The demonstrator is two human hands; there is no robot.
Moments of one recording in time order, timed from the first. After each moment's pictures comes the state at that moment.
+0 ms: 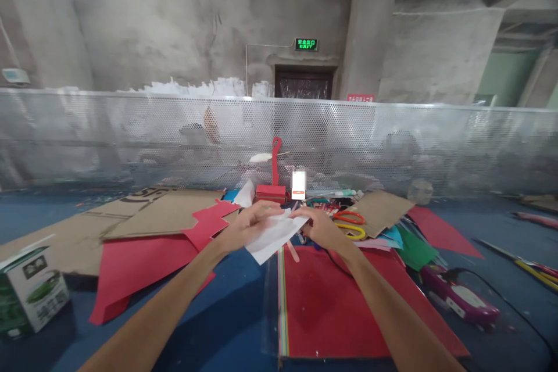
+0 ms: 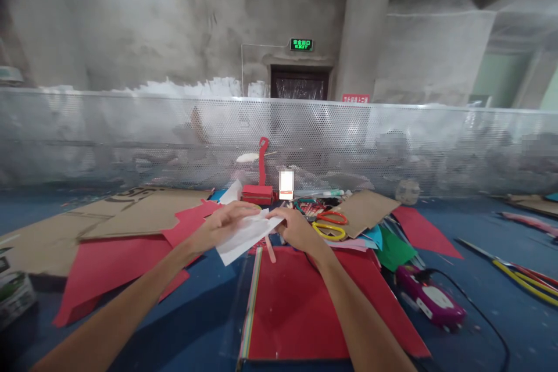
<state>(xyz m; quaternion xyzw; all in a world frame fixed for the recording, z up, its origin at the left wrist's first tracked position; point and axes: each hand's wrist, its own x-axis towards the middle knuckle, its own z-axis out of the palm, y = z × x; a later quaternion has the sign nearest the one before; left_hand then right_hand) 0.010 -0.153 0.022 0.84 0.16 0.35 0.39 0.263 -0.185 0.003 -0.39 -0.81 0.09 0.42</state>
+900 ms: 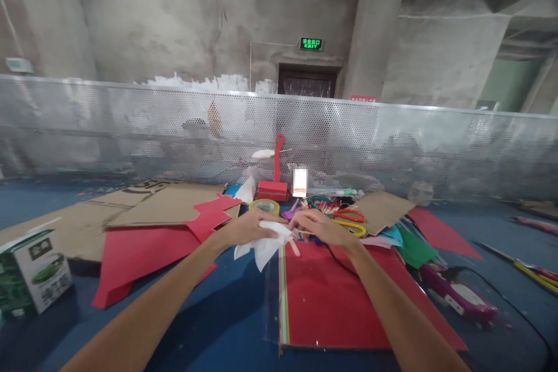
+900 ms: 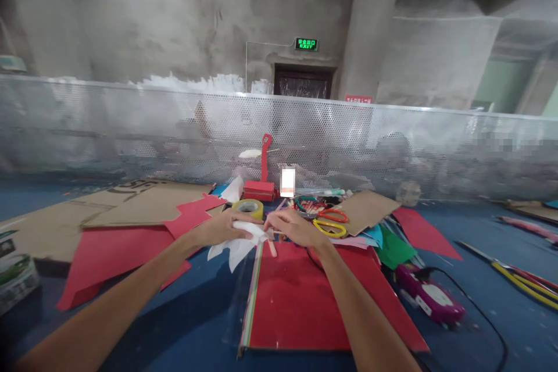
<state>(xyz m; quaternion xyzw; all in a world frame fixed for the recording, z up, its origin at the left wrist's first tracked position) 0.013 -0.142 0.010 0.87 0.19 0.29 0.34 0.253 -0.205 0.017 -0.38 -0.80 0.32 0.33</state>
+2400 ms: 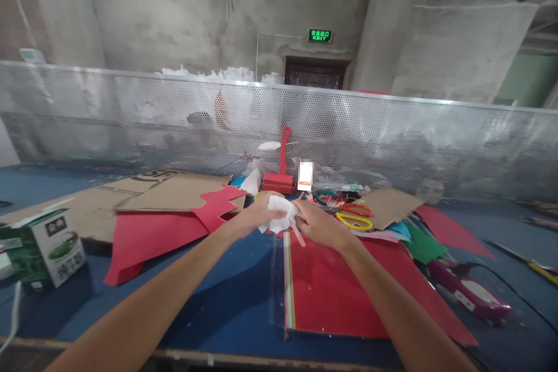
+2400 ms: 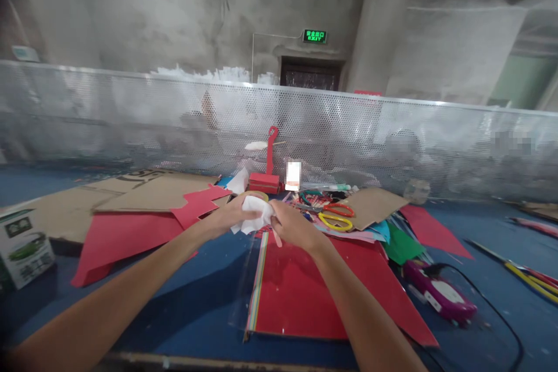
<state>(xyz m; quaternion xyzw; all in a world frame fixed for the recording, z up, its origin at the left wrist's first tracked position) 0.025 -0.149 -0.001 0.73 0.26 0.35 0.53 0.233 -0.197 -0.007 -0.43 -0.85 0.04 0.31</state>
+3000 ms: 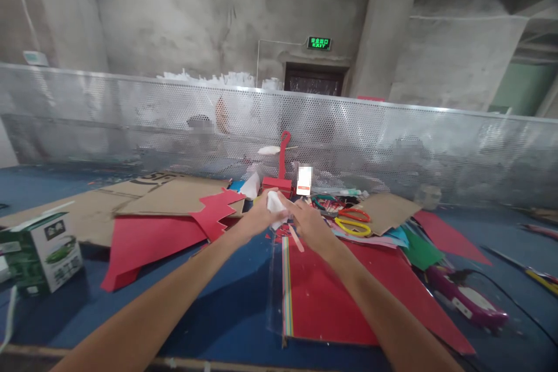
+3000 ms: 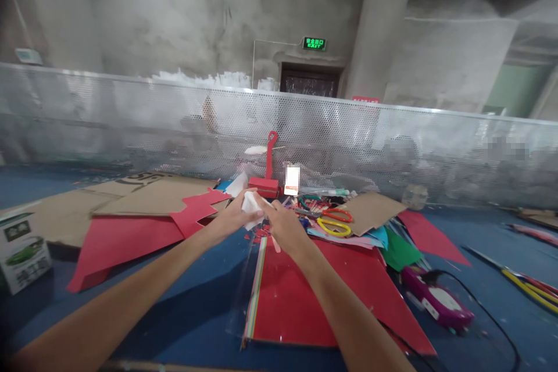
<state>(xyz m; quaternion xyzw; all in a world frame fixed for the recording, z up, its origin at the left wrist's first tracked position) 0.034 -0.160 0.007 0.72 0.30 0.45 0.44 0.217 -0.192 -0.007 -0.48 -0.82 -0.07 0.29</state>
